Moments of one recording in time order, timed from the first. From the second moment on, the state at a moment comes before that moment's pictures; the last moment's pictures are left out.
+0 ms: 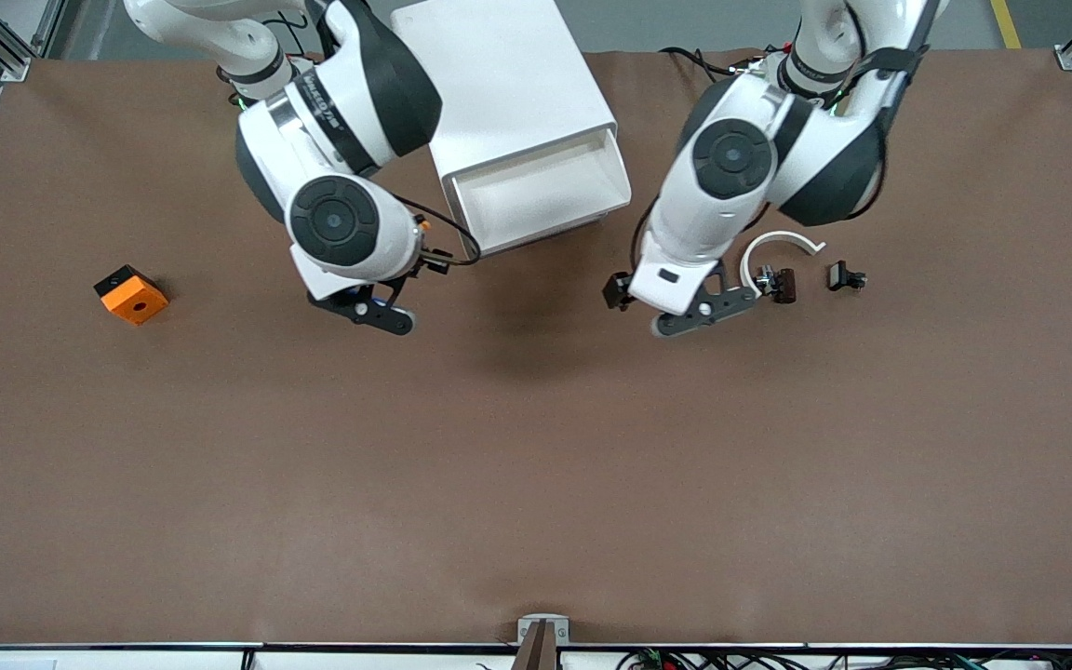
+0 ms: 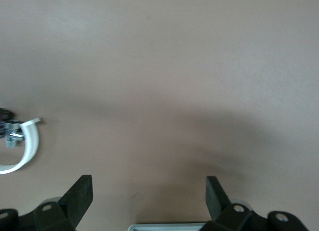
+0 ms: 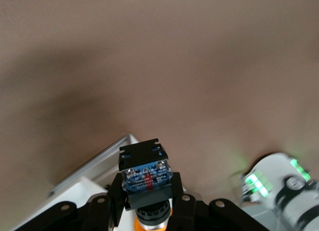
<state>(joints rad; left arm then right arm) -0.66 0.31 0.04 -1.68 -0.09 1.97 -0.89 0.61 0.47 -0.11 -1.23 0.18 1.31 0.77</state>
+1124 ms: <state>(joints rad) -0.83 0.39 -0.08 -1.80 -0.10 2.05 -1.07 0.20 0.25 -0.12 -1.75 -0.05 1.71 0.13</state>
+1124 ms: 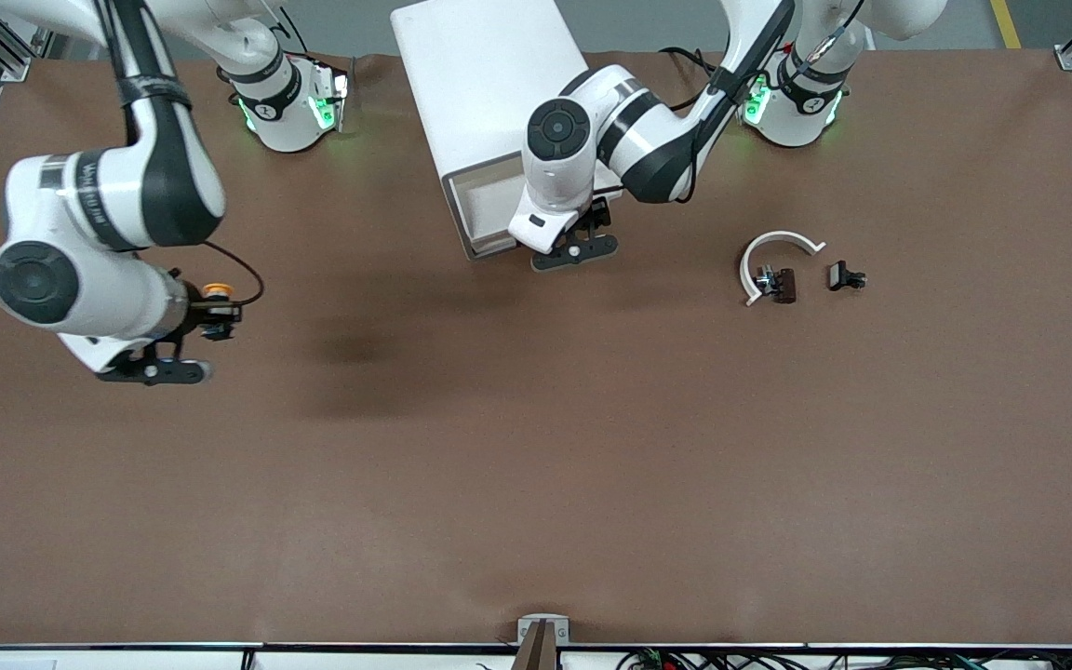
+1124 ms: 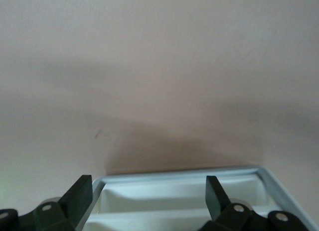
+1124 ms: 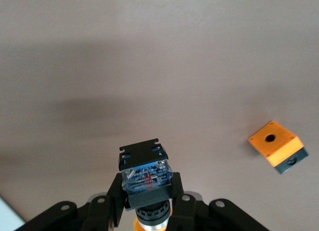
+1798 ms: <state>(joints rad) -0.83 0.38 -0.16 -1.80 -0.13 1.99 -1.17 -0.01 0.31 -0.12 -2.01 -0.13 2.14 -0.01</state>
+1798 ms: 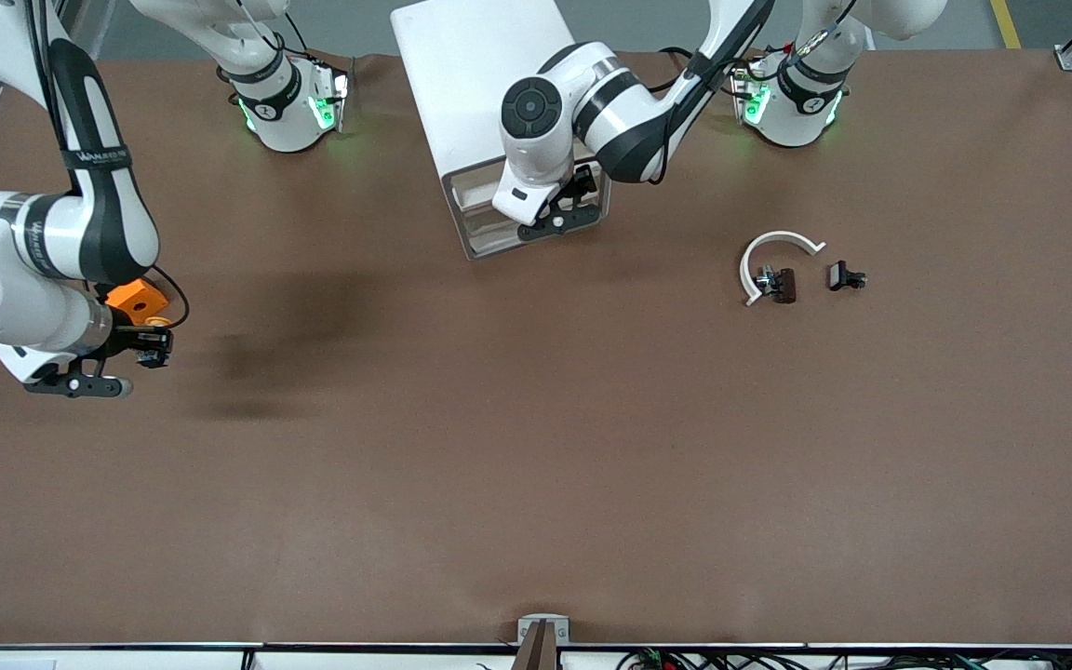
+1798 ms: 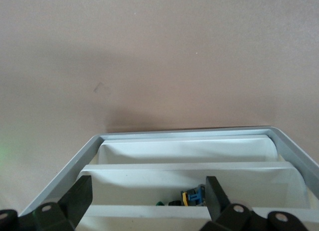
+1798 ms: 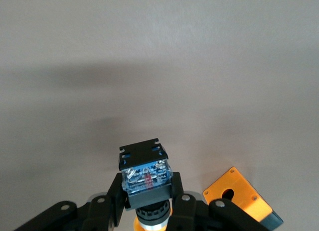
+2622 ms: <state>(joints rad) -0.83 0.38 -0.19 -1.81 -0.13 1.99 -1.23 -0.06 0.51 -0.12 -2.01 -0.16 2.33 -0.01</state>
